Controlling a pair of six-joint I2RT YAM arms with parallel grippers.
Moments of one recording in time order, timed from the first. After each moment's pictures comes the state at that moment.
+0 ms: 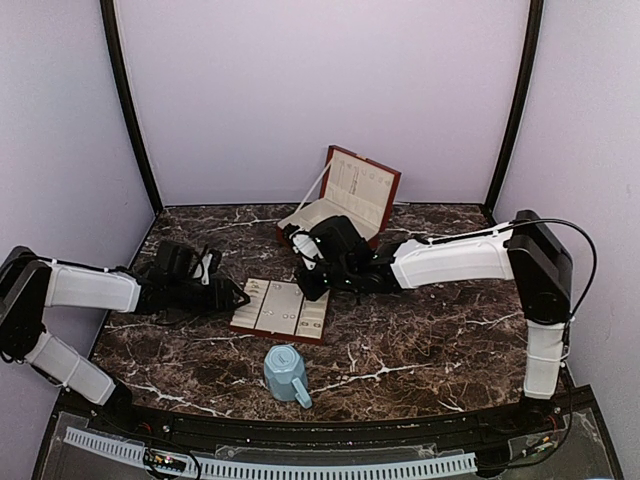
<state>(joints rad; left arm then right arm) -0.41 1.41 0.57 0.06 0.38 -0.54 1.00 1.98 1.40 -0.04 0.11 0.05</state>
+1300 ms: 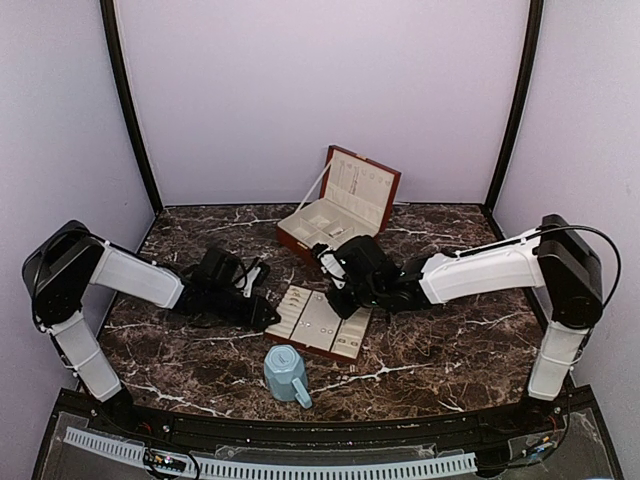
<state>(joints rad) -0.61 1.70 0.72 0.11 0.39 -0.40 1.00 1.82 1.15 -0.06 0.25 0.04</state>
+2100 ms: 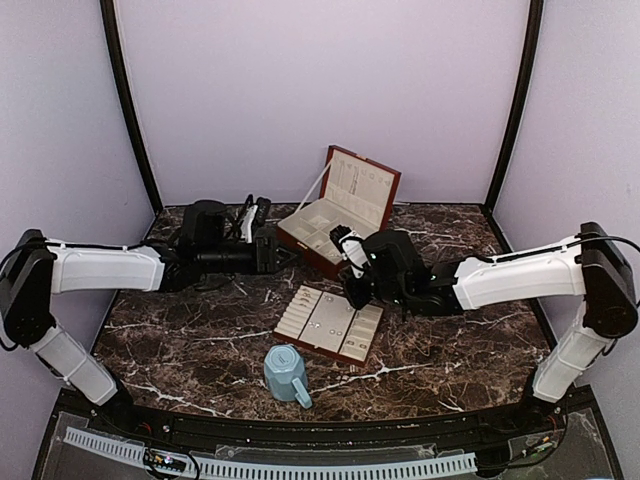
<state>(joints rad) -0.65 1.51 0.88 0.25 0.44 -0.56 1.00 1.62 0.98 0.09 0.32 0.04</state>
